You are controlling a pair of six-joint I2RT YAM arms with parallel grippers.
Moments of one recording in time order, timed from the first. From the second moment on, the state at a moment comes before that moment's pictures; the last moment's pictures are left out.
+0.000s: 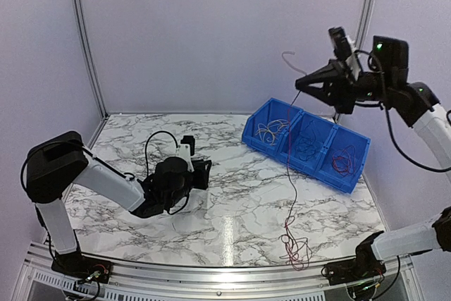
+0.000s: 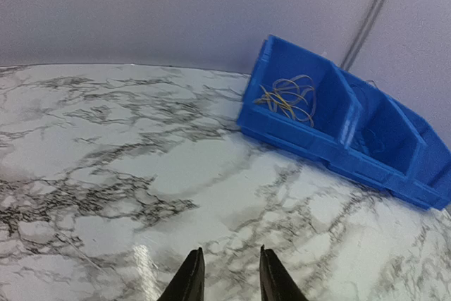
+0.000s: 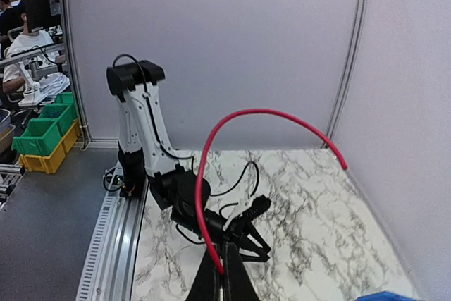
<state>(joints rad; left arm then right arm) -0.96 1.87 0.79 0.82 -0.51 -0.48 0.42 1.18 1.57 -0.54 -1.08 -0.26</state>
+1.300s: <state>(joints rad) -1.23 2.14 1.26 0.23 0.14 -0.40 0.44 0.98 0.67 -0.54 -0.49 -0.59</state>
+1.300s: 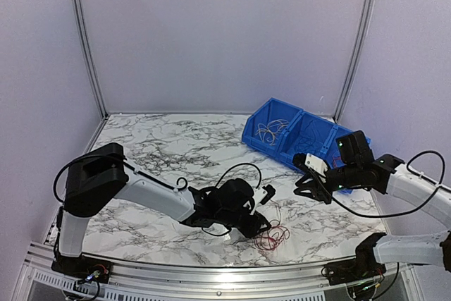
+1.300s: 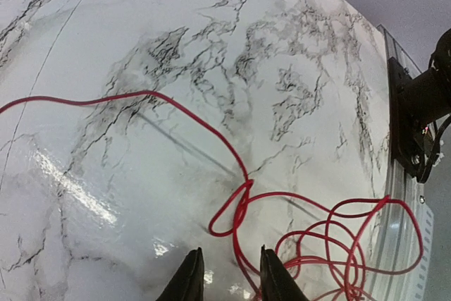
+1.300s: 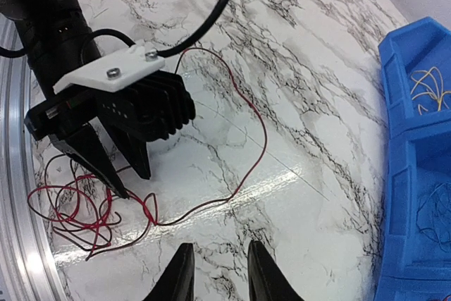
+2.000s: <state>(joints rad) -1.18 2.26 1.45 0.11 0.26 -0.29 0.44 1.01 0.67 -0.50 -0.51 -0.59</state>
